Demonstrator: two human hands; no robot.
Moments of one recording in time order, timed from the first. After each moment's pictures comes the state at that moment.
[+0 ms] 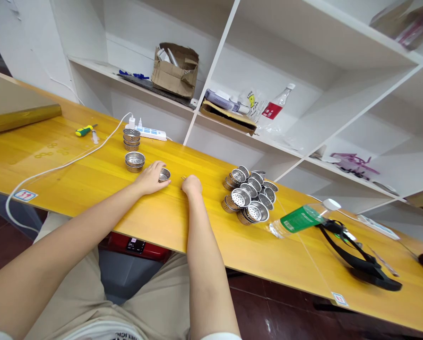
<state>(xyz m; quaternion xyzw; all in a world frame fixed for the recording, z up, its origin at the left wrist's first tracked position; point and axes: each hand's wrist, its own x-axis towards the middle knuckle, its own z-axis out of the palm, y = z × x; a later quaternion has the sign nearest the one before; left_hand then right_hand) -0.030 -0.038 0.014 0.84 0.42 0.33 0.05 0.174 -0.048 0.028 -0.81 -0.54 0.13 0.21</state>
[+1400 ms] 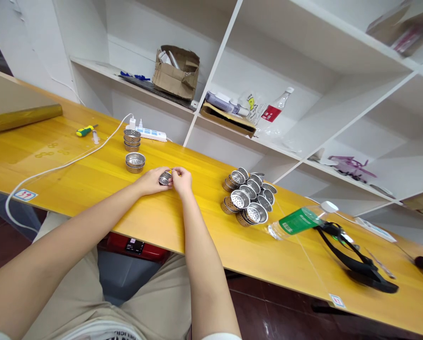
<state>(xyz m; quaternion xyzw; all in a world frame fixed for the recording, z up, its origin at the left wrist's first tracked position) -0.030 -0.034 0.010 0.85 0.35 0.36 0.15 0.126 -0.059 0.039 -0.60 -0.50 0.36 0.52</state>
